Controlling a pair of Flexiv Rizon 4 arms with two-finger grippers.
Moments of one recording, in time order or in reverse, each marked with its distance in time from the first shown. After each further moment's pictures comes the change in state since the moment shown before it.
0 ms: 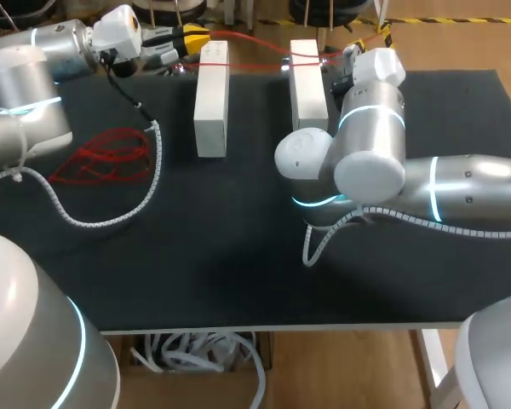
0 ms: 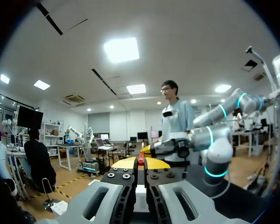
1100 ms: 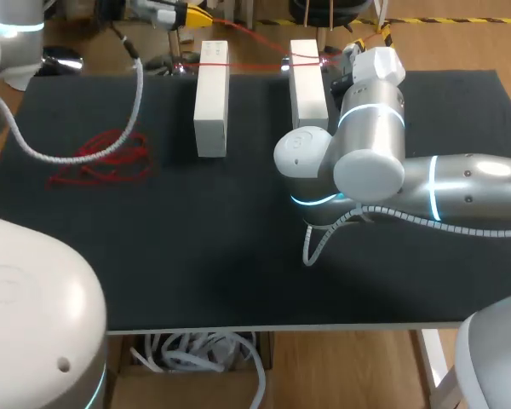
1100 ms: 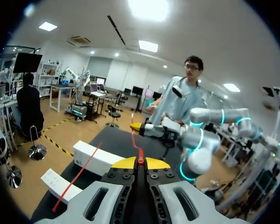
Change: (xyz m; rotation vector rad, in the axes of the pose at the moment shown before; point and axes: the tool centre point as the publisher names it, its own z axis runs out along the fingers) left arm 0.006 -0.030 0.015 -0.481 0.057 -0.355; right arm 0.001 0.000 0.000 0.000 -0.004 -0.001
